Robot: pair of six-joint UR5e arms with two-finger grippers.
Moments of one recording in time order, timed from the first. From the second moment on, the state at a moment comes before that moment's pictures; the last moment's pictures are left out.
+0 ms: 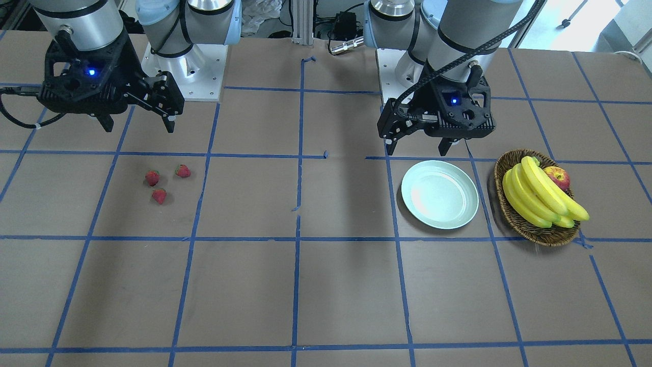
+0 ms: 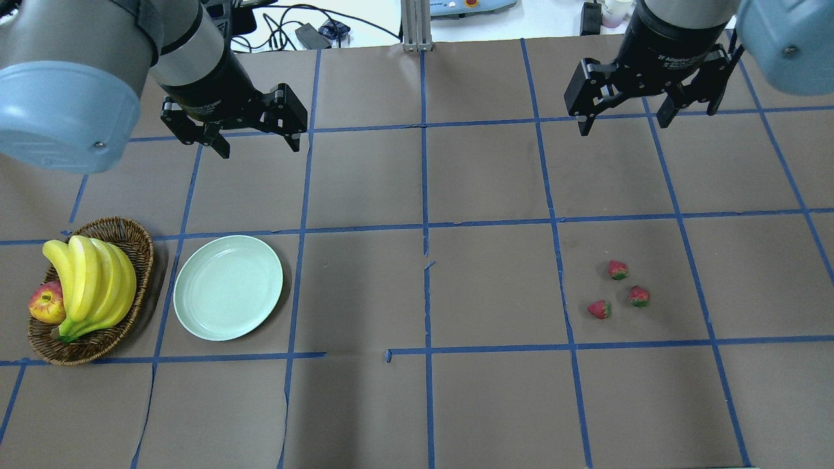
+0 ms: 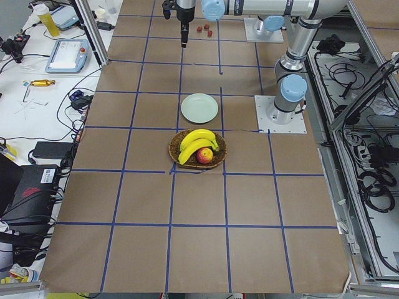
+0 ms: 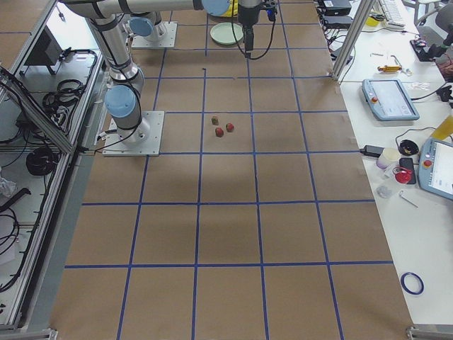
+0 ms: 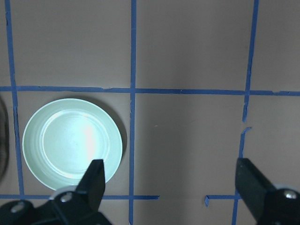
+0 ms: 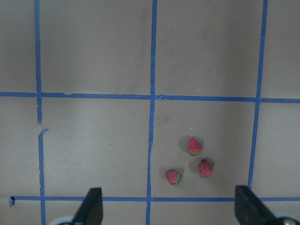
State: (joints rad) left arm -1.64 -1.60 -1.60 -1.42 1.54 -0.11; right arm 1.58 -1.56 1.50 -1.55 -1.61 -0.02
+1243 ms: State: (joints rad) left arm -1.64 -1.58 -1.60 -1.45 1.54 -0.11; right arm 1.59 -1.56 1.50 -1.55 -1.60 -0.02
